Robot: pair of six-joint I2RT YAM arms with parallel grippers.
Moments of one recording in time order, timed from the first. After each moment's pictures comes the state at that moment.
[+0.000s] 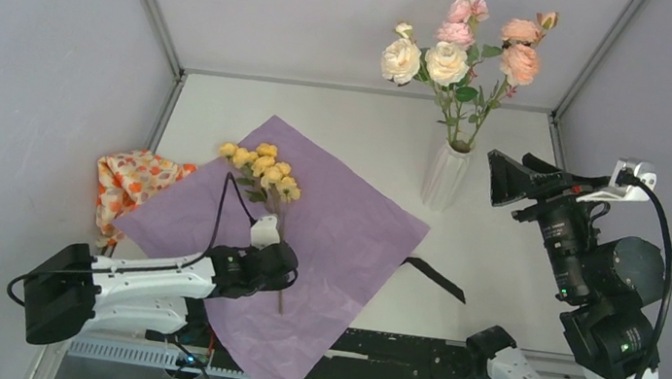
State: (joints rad) left arm -1.07 1.03 0.40 -0.47 -0.44 -1.12; right arm 0.48 0.61 1.22 -0.42 0.18 0.41
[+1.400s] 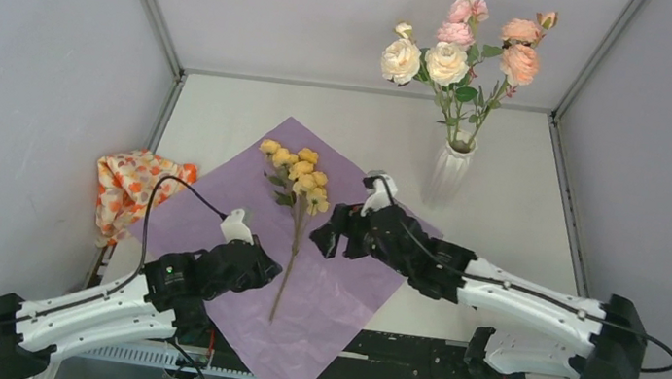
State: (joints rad) left arm -1.06 0.53 0.42 -0.64 -0.39 -1.13; right arm 1.12 1.11 0.86 -0.17 0.23 0.68
